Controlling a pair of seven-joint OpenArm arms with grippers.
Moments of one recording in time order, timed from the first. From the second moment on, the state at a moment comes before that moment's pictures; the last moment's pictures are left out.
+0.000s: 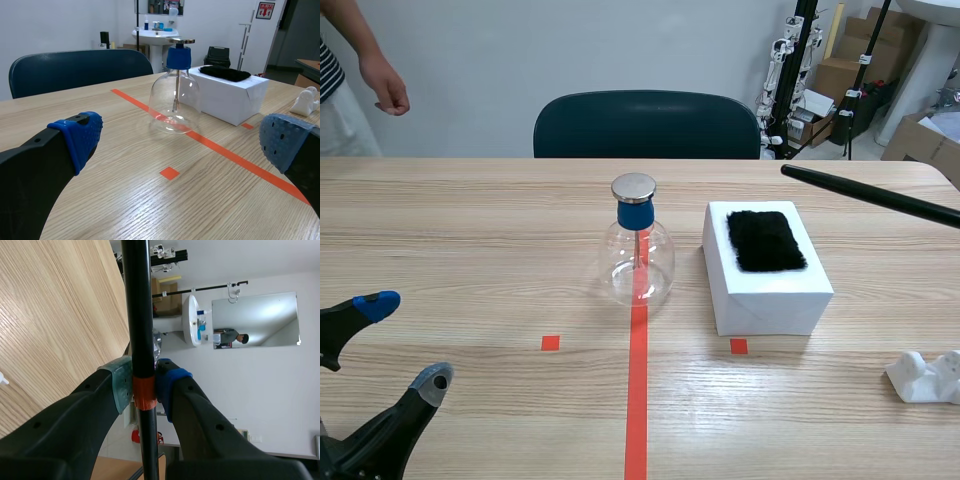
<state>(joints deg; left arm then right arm) 11.8 -28.8 9.3 47.5 13.5 -37.1 -84.1 -52.8 23.6 23.1 112.8 -46.1 -9.8 11.7</state>
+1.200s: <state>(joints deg) 11.8 -28.8 9.3 47.5 13.5 -37.1 -84.1 -16.2 29.5 -9.1 112.8 -73.5 0.8 -17.8</state>
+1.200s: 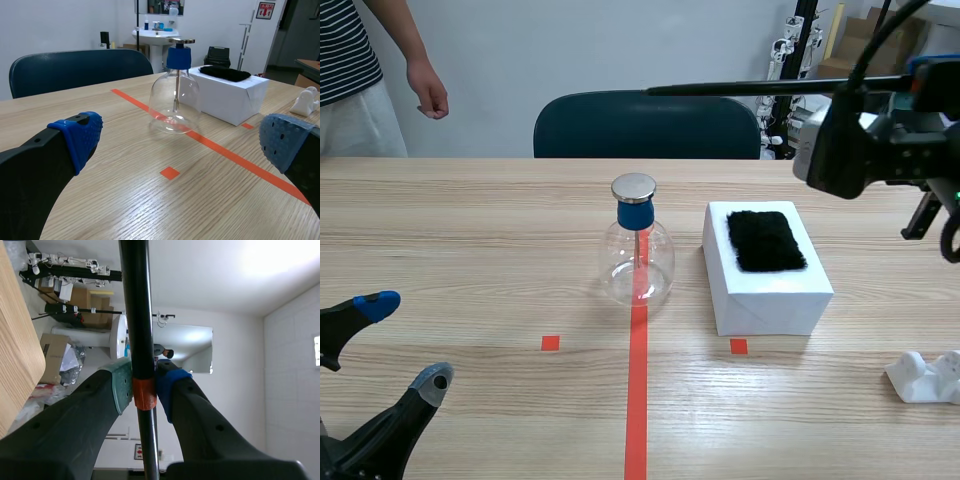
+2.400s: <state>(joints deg) 11.8 -28.8 9.3 47.5 13.5 -37.1 -84.1 -11.4 24.6 -13.0 103.0 -81.5 5.2 -15.3</state>
